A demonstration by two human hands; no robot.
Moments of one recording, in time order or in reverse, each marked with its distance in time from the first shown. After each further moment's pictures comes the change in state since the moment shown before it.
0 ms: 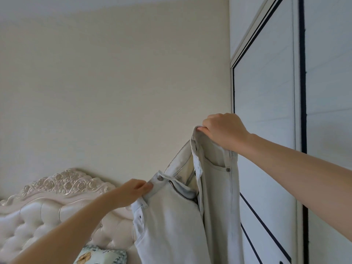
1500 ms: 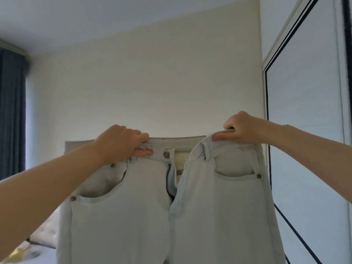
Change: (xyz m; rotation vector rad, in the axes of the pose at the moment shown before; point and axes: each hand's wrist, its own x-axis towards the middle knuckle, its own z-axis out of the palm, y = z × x) left_hand -0.067 0.045 -0.161 1.253 0.604 0.491; right_hand 0.029 0.010 -0.008 0.548 -0.171 -0.155
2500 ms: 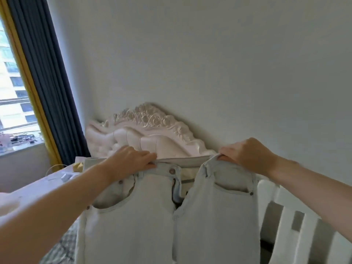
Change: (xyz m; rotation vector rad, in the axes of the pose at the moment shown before) left_hand -0.225 0.045 0.304 -0.366 -0.311 -0.059; right_hand 0.101 -0.047 0.447 -0.008 0.134 -0.489
